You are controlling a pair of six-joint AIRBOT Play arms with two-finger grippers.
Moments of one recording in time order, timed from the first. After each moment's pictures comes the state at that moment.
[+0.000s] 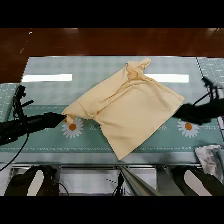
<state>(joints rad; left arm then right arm) 0.25 -0.60 0.43 0.64 -1.13 -0.98 -0.29 -0.96 0.79 -1.10 1.43 1.40</state>
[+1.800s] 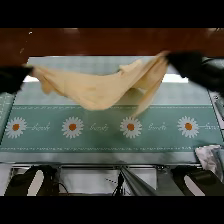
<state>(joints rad) 0.25 -0.59 0.96 0.63 -0.98 -0.96 0.14 -0.68 0.98 -0.62 0.64 1.52</state>
